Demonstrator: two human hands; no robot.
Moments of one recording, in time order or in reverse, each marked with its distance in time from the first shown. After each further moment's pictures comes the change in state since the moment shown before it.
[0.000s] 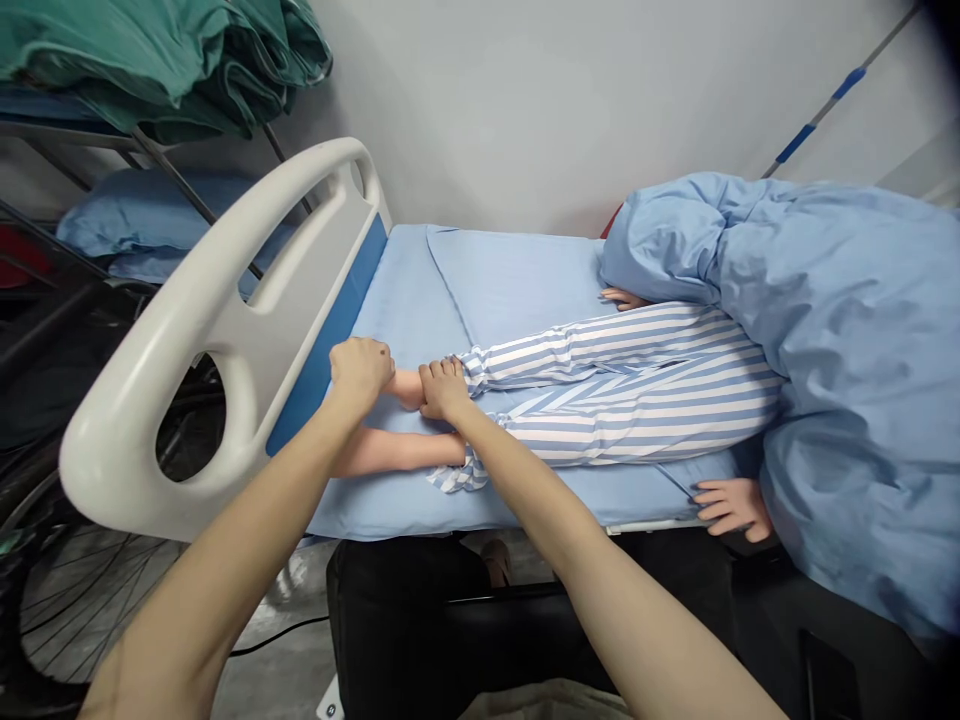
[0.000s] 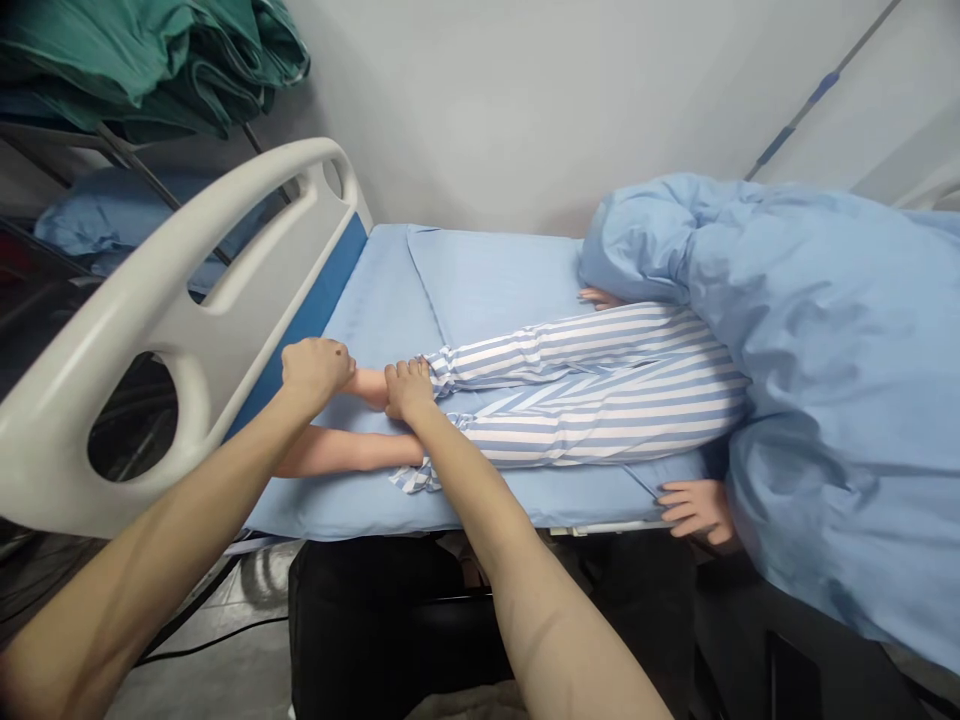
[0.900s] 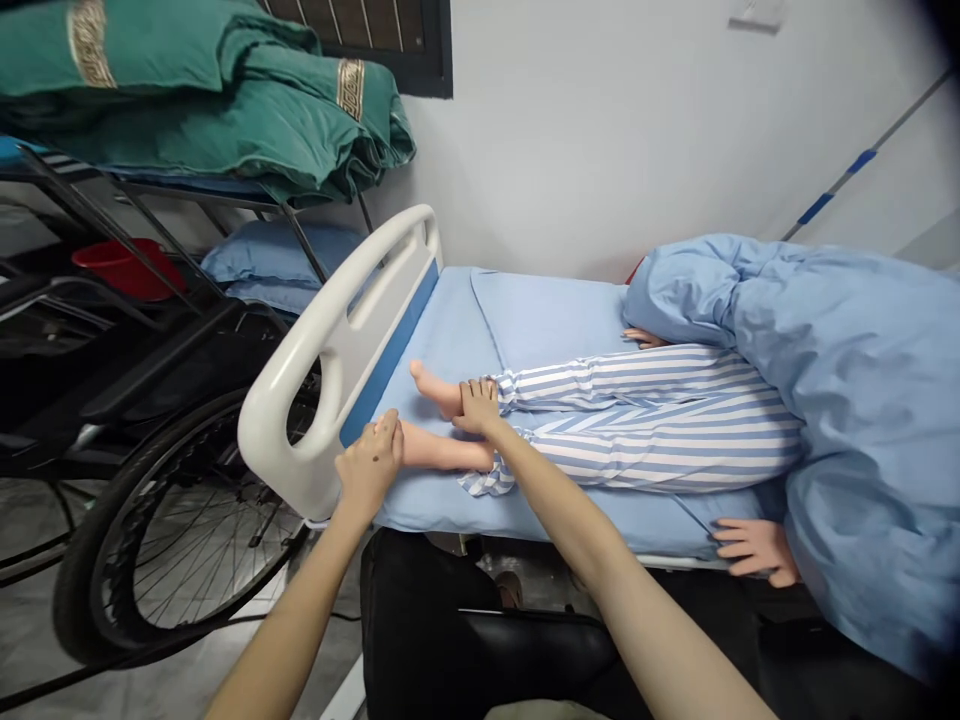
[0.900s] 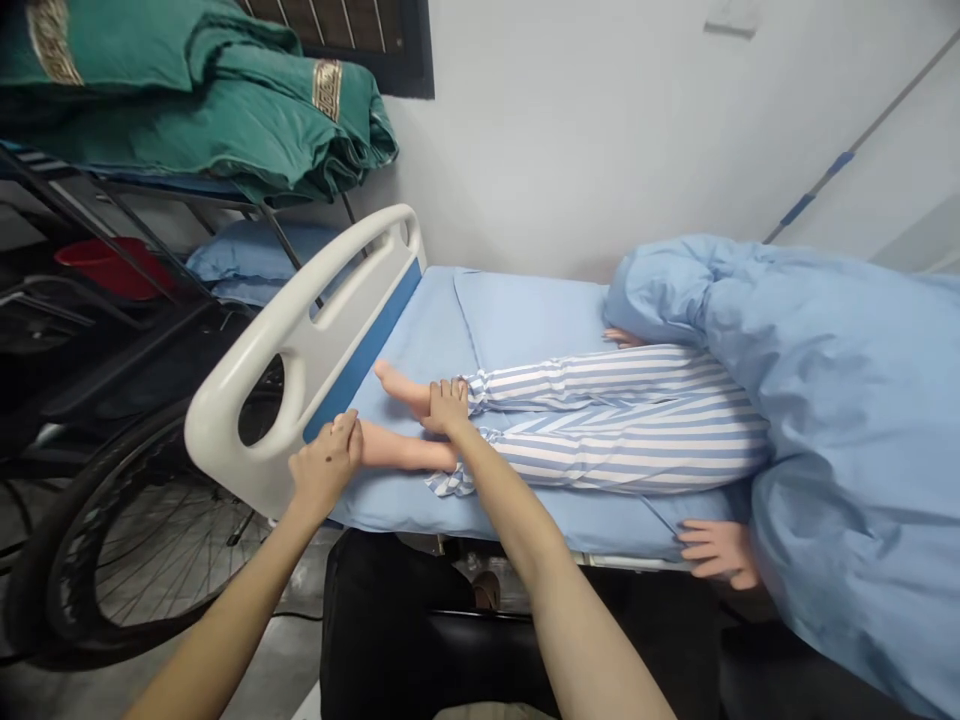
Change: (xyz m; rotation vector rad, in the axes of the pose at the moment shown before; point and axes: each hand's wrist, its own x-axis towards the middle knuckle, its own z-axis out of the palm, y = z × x) left_hand -0.159 -0.050 0.055 -0.061 0.342 -0.208; right_hand -0.027 -0.012 -0.014 0.147 -0.013 0.063
